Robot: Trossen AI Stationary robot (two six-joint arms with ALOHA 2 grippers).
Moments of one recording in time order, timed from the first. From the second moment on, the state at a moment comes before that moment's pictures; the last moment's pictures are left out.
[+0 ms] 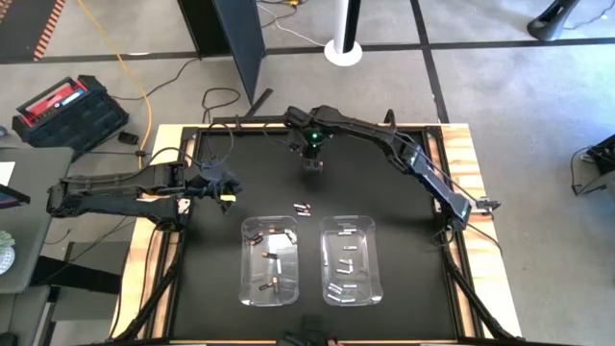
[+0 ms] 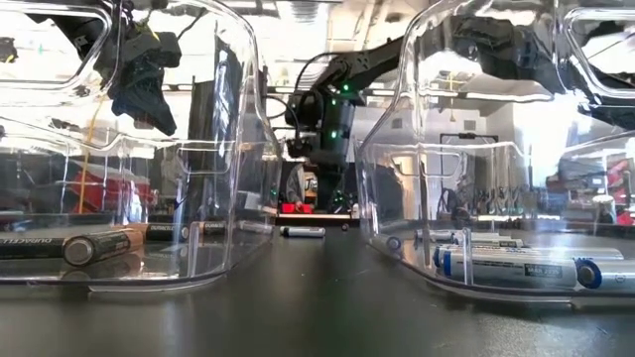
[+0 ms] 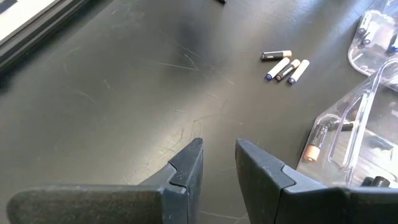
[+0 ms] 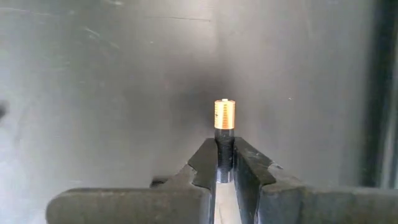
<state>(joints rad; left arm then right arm) 0.20 0.79 0.66 -0.67 -0.22 -0.31 -0.47 2.45 2.27 -1.14 -0.04 -0.41</state>
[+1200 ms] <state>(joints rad) 0.20 0.79 0.66 -0.66 -0.22 -0.31 0.06 2.24 2.34 -1.04 -0.07 0.03</state>
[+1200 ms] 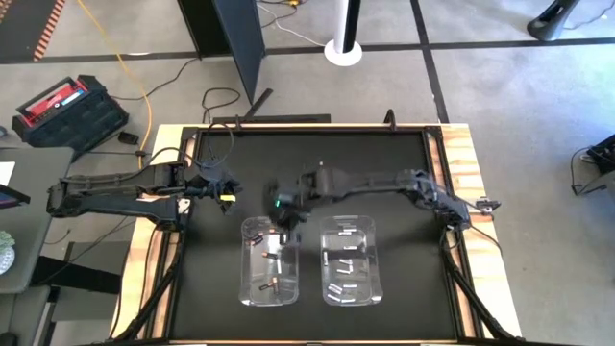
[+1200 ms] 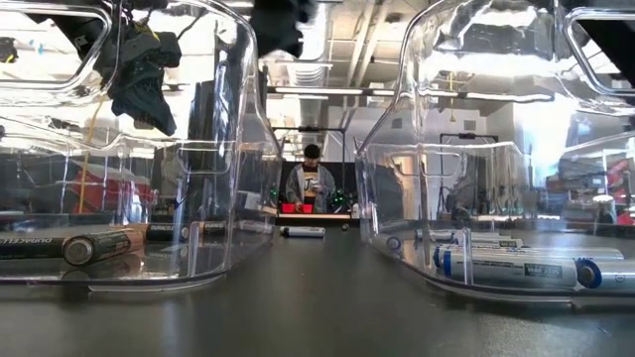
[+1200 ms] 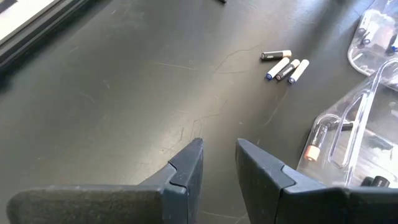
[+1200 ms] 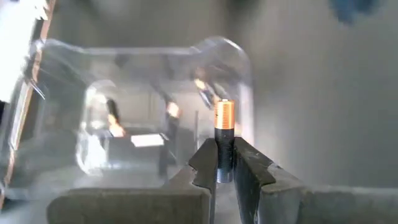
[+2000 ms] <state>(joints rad) 0.20 0.79 0.66 -0.67 -0.22 -0.31 0.17 2.48 2.33 -0.92 -0.07 0.20</state>
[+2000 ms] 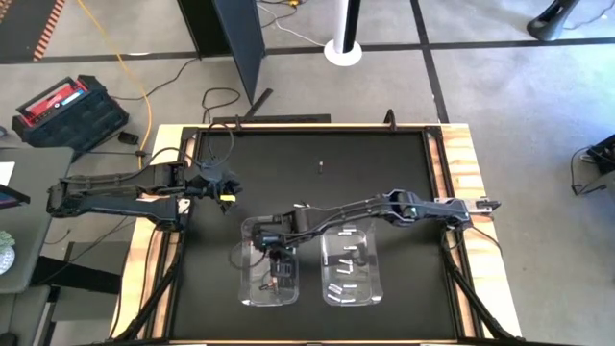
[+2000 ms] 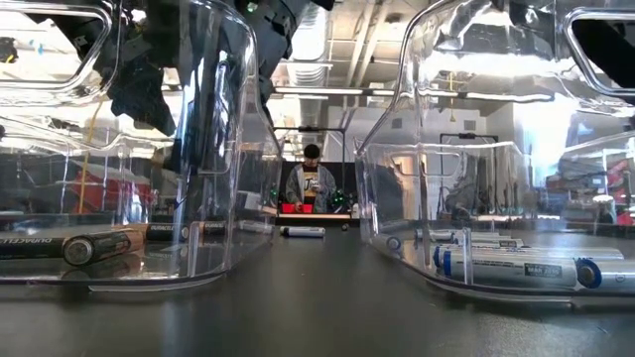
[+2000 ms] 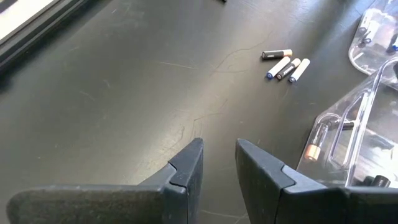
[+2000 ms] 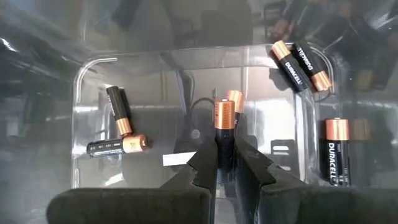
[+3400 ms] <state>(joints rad) 0.20 0.79 0.66 -0.67 -0.22 -0.32 0.17 2.54 2.34 -0.90 -0.14 0.22</state>
